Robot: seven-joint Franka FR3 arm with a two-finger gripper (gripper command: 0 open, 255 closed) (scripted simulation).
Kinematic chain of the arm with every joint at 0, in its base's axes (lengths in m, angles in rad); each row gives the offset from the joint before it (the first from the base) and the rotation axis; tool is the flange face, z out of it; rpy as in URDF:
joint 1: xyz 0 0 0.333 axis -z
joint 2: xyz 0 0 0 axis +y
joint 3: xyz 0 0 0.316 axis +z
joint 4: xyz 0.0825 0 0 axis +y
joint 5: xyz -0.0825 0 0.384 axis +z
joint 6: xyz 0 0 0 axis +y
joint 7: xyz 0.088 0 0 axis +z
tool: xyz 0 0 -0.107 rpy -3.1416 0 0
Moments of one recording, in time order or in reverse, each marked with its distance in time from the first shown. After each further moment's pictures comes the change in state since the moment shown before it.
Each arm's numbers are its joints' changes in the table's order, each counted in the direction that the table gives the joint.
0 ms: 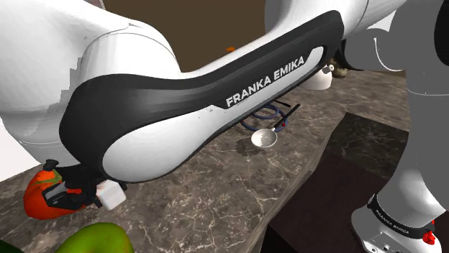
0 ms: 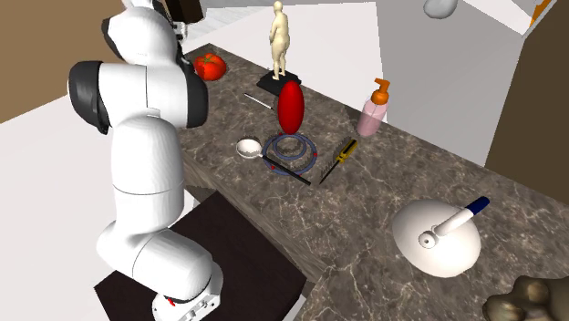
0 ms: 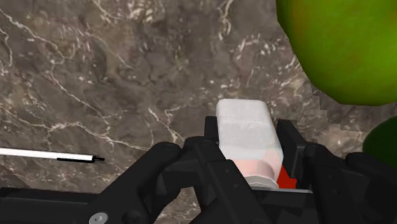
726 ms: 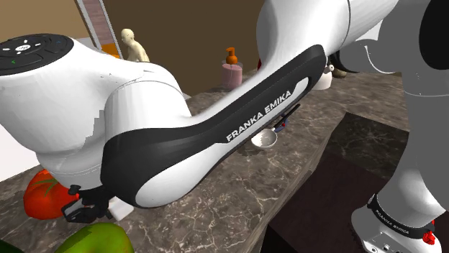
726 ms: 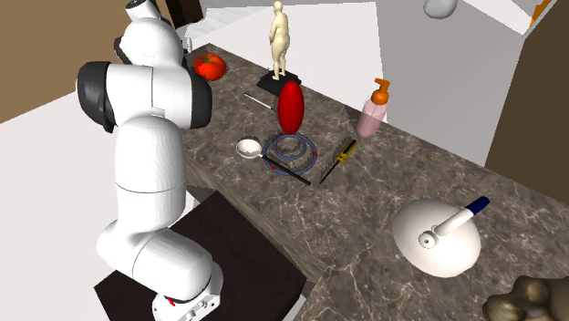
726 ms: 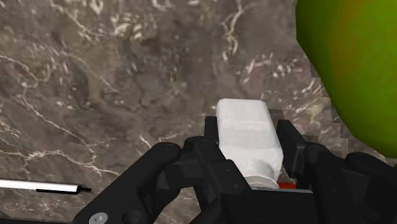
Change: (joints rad) arm 0.007 0.025 -0.019 0.087 -0.034 -0.099 -0.039
